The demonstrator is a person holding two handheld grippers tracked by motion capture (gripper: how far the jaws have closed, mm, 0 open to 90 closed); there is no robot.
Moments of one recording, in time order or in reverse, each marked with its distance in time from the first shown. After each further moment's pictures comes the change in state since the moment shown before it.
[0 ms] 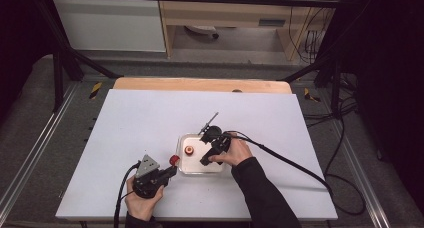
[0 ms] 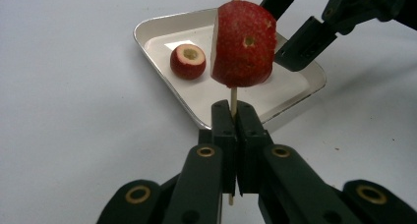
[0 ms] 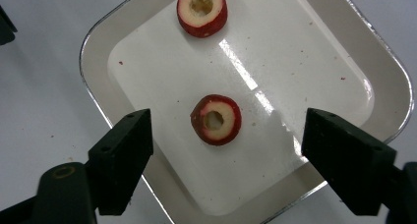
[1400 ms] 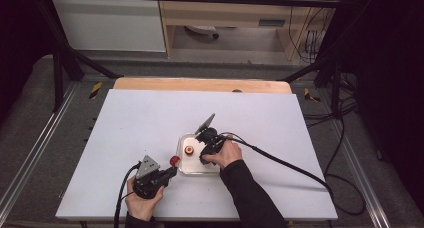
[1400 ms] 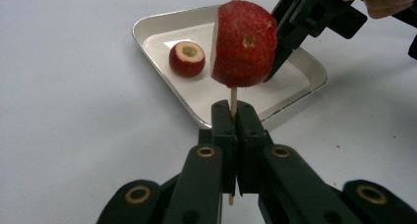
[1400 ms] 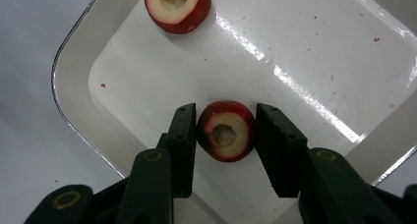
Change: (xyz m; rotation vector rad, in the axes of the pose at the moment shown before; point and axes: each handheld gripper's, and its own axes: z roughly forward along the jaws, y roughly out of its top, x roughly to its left) left arm -0.001 -0.002 0.000 0.001 -0.006 0.003; right arm 0.004 0.008 0.022 0.088 -0.014 0.244
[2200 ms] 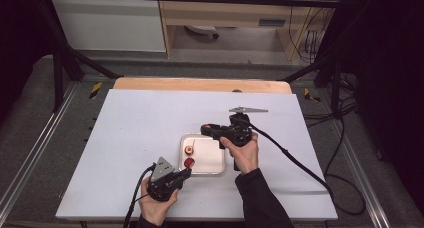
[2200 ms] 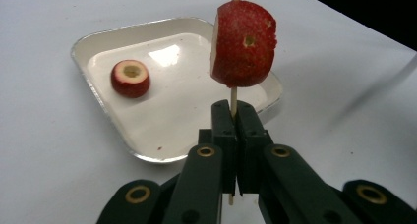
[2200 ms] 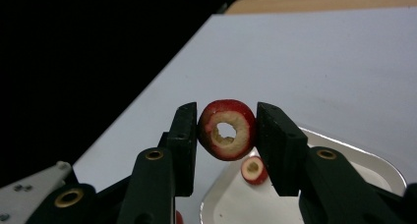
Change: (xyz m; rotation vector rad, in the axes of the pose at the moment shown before) left arm -0.040 0.011 0.018 -0.022 -0.046 0.019; right arm -0.019 -0.049 -0.093 -0.815 0.341 0.206
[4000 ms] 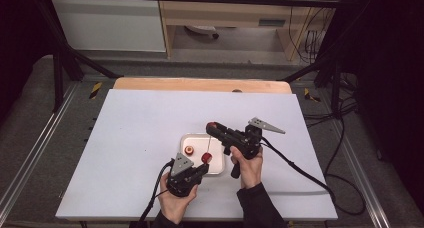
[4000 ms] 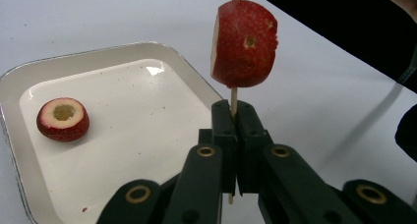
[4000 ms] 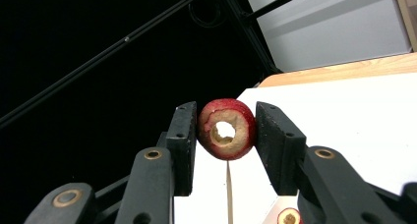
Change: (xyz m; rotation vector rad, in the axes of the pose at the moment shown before) left arm -0.028 0.021 0.026 -0.031 -0.015 -0.043; right arm -0.003 -0.031 -0.022 -0.330 0.146 0.026
